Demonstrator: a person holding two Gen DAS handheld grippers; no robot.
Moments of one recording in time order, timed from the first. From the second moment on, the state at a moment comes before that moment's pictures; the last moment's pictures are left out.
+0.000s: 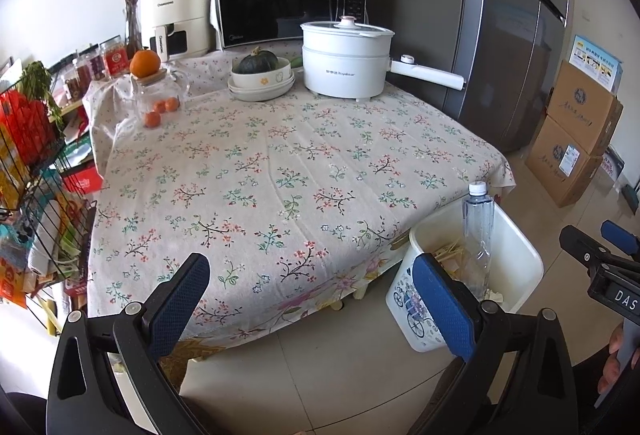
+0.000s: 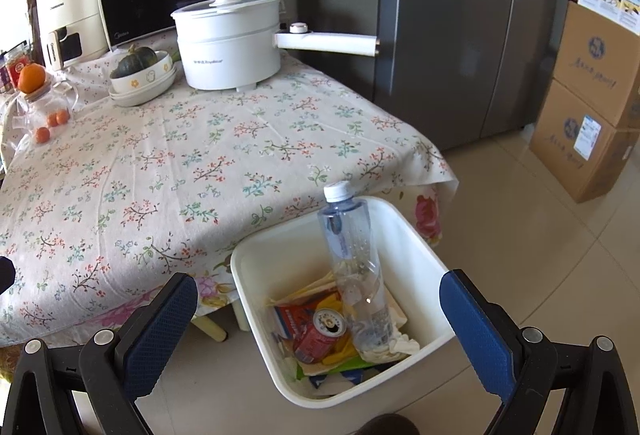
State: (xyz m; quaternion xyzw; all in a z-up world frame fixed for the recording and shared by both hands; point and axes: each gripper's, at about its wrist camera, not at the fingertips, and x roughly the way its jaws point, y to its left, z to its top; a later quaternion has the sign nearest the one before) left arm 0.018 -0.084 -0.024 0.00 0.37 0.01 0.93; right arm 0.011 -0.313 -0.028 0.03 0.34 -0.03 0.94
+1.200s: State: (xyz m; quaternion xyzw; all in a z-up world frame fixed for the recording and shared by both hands) left arm 0.002 -0.080 -0.008 0.00 0.33 0.02 0.94; right arm 0.003 -0.295 -0.011 0.01 0.28 -0.02 0.96
